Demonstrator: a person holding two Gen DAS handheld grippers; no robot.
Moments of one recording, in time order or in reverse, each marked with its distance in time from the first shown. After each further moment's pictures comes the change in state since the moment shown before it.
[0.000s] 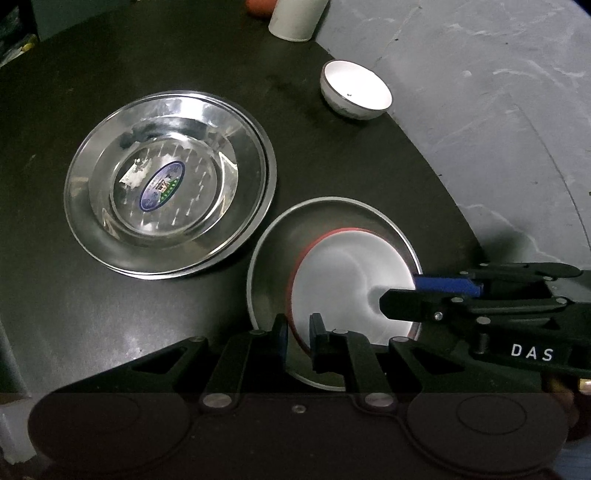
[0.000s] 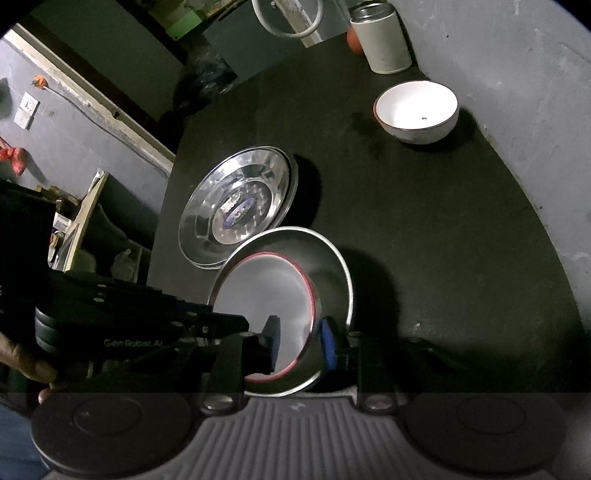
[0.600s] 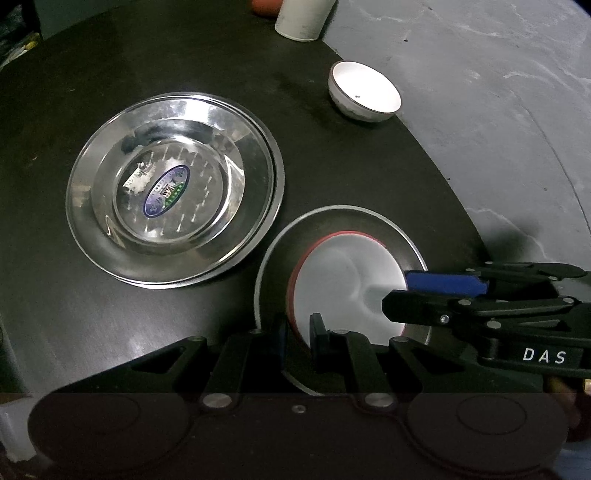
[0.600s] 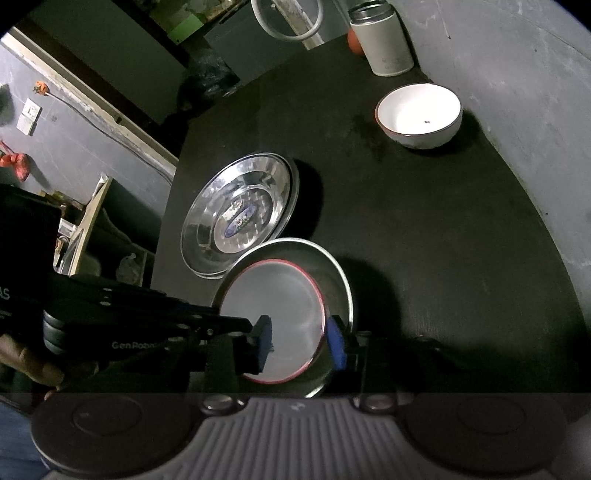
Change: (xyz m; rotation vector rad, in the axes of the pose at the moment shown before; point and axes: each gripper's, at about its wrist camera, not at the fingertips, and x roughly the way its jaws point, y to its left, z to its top) left arm 0.004 0.002 0.007 -0.007 0.004 0.017; right arm 0.001 -0.002 0.003 0.008 -0.009 0.019
